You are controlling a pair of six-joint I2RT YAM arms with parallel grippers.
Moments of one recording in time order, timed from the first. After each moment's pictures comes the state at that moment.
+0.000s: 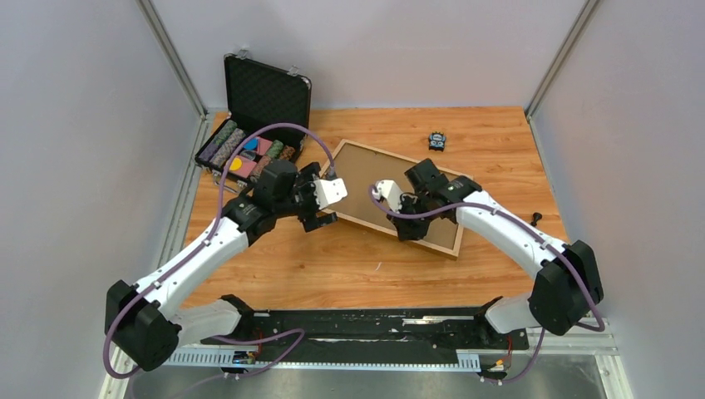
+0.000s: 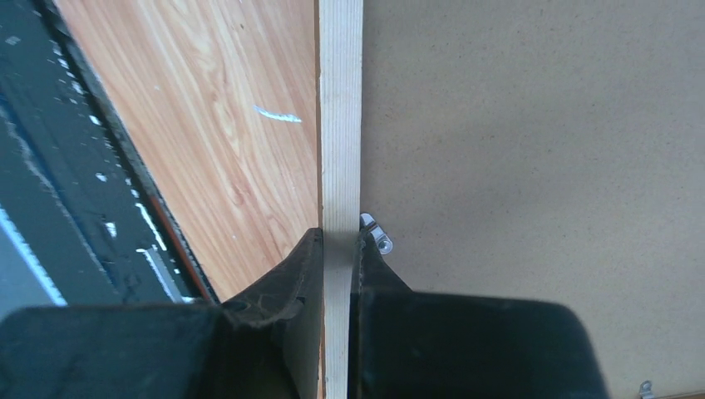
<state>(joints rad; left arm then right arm) -0.57 1.13 0.93 -0.42 0.25 0.66 0.62 1.41 1.07 -0.81 -0.35 -0.51</state>
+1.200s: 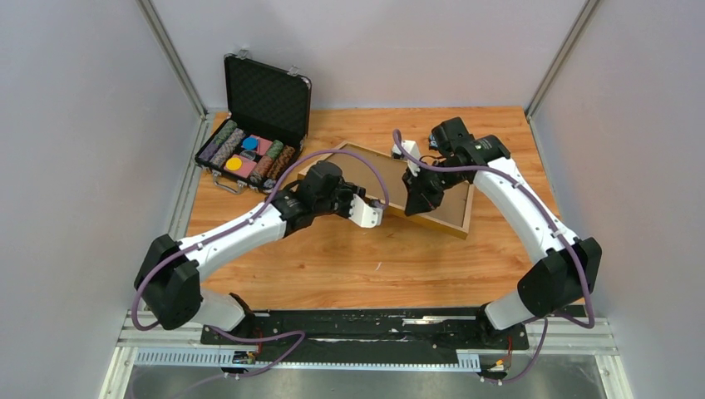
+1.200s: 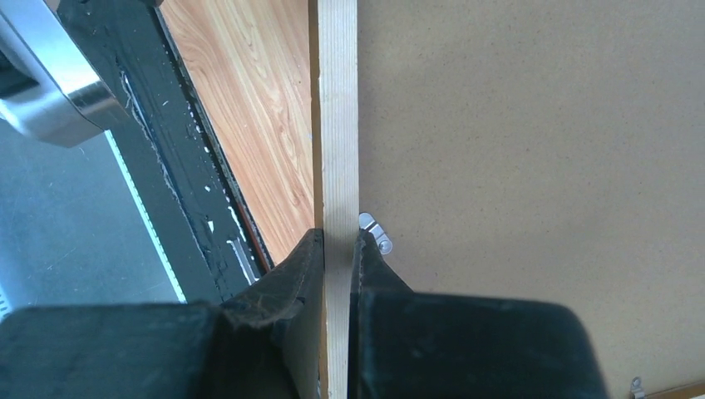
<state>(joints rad) -0.78 1.39 1.00 -0.23 0.09 1.18 0.40 1.50 1.48 -1.16 -0.64 -0.54</state>
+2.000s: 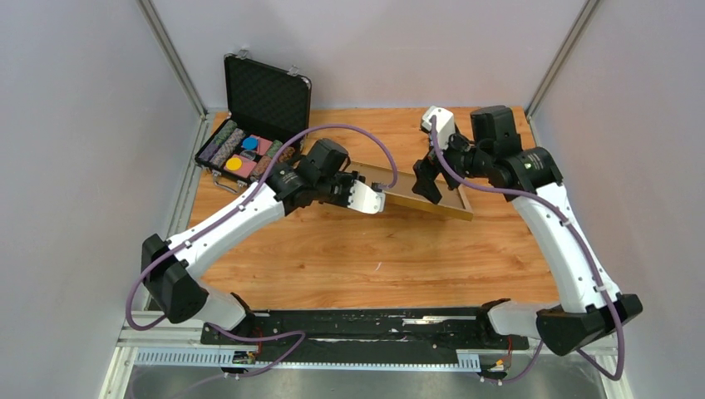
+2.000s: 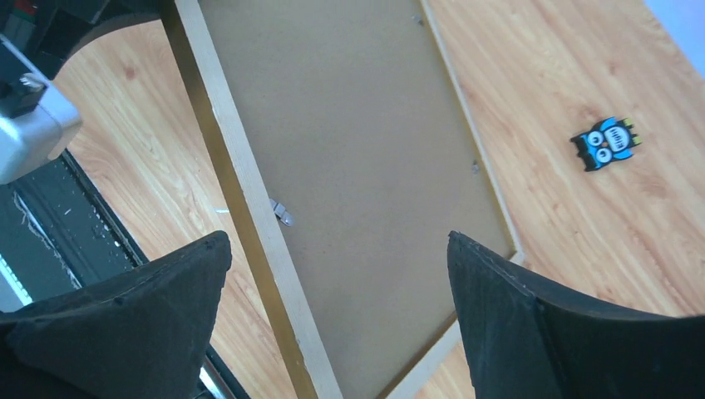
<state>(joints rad) -0.79 1.45 1.36 -0.72 0.07 1.11 0.38 1.30 1.57 -1.01 -0.42 -0.41</state>
